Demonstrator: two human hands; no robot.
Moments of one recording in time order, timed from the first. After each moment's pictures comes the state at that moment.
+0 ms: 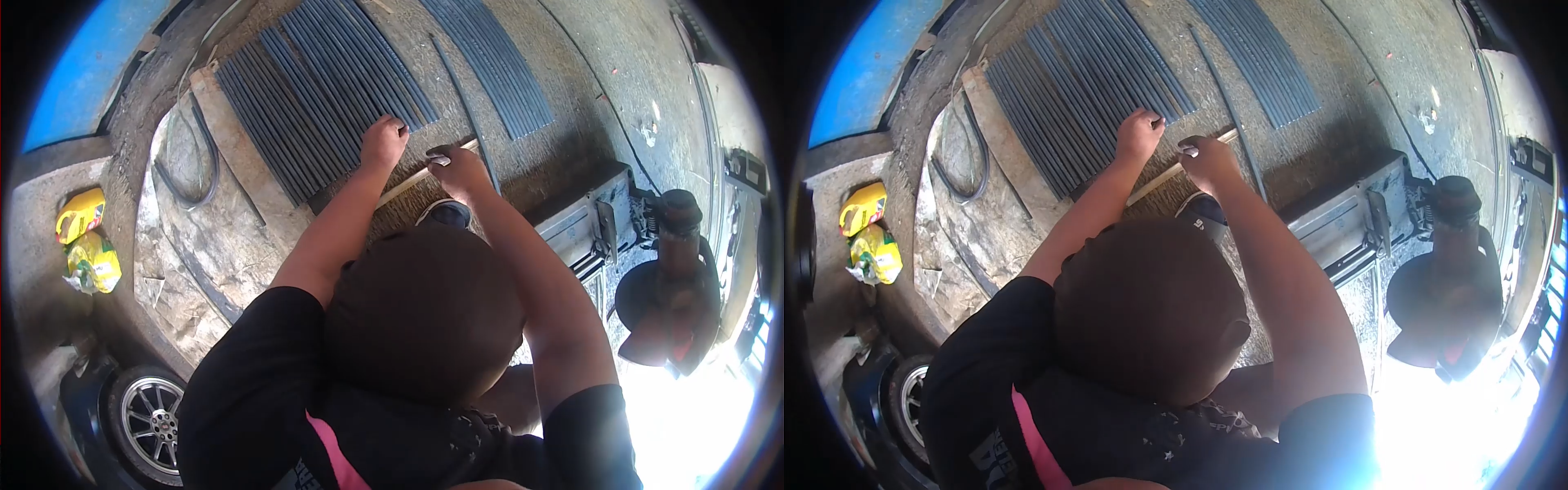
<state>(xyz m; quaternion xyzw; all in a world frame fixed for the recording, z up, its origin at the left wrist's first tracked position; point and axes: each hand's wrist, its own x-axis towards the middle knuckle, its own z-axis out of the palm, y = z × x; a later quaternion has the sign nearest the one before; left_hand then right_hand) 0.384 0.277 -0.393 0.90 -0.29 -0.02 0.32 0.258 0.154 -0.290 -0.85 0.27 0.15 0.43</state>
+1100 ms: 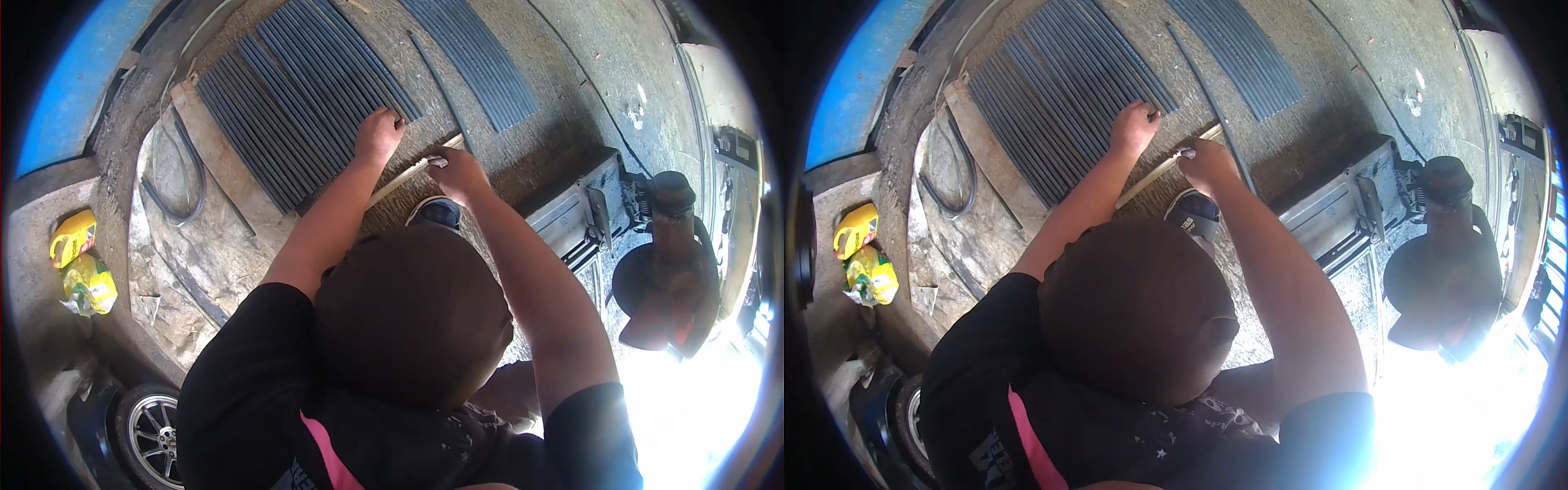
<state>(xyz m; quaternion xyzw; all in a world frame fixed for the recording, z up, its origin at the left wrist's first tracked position) 0.391 0.252 -0.378 0.90 -0.32 -0.11 0.28 0.242 0.145 -0.289 -0.85 0.29 0.16 0.42</state>
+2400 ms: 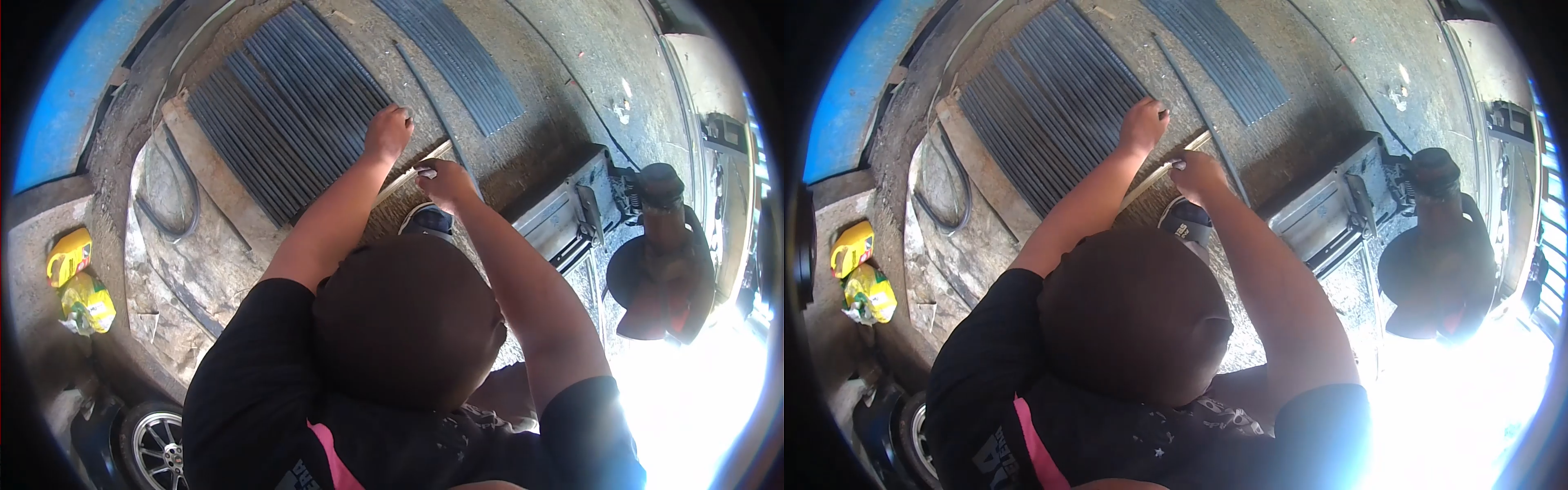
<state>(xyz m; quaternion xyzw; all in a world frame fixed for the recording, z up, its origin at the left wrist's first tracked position) 0.389 0.215 -0.380 0.86 -0.39 -0.06 0.31 0.236 0.151 -0.296 -0.84 0.32 0.16 0.41</state>
